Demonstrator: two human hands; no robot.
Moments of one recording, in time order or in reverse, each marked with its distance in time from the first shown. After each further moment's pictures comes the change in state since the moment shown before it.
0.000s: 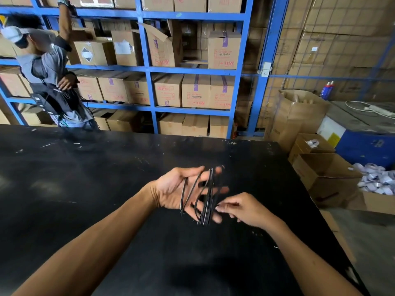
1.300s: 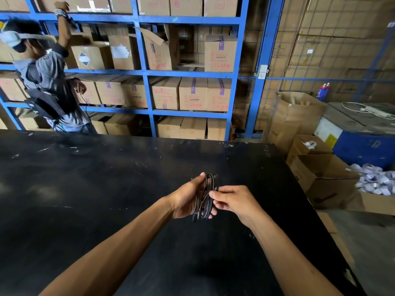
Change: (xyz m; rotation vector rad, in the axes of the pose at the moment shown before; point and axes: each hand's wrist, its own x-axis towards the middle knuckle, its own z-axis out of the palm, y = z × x) left_hand 0.055 -0.031 -0.010 -0.013 0.520 0.099; right_hand 0.004 -0.040 0.001 0.674 0.189 0.190
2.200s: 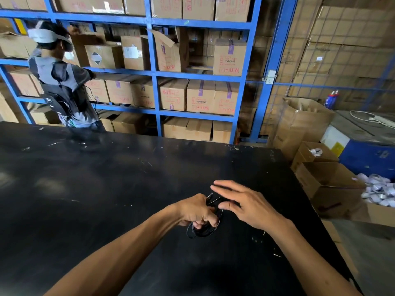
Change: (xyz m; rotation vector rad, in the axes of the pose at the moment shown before) left_hand -0.010 -0.023 0.007 0.576 0.126 -0.031; right_hand -0.004 0.001 -0.030 -1.102 -0.191 -0.714
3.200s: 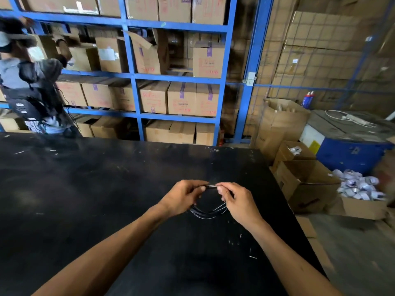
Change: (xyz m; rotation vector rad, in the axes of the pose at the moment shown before) left_hand 0.052 0.038 0.015 0.304 0.429 0.477; right_hand -0.017 0.065 0.002 0.353 0.447 0.363
